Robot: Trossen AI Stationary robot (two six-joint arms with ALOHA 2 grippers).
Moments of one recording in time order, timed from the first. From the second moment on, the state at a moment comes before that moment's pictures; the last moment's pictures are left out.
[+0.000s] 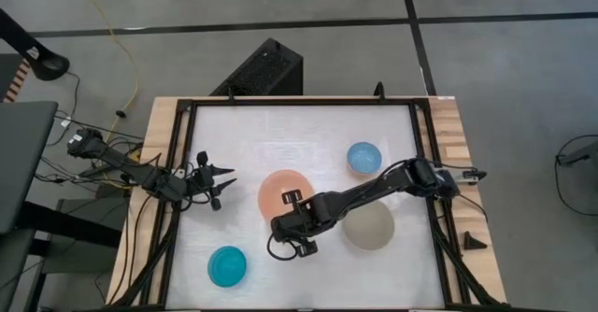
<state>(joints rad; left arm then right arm) -0.43 0.37 0.02 0.05 -0.82 0.00 0.33 2.14 1.95 -0.92 0.21 -0.03</state>
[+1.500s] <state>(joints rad) -0.43 0.37 0.02 0.05 -0.82 0.00 0.45 2.12 1.94 -0.90 0.80 0.29</state>
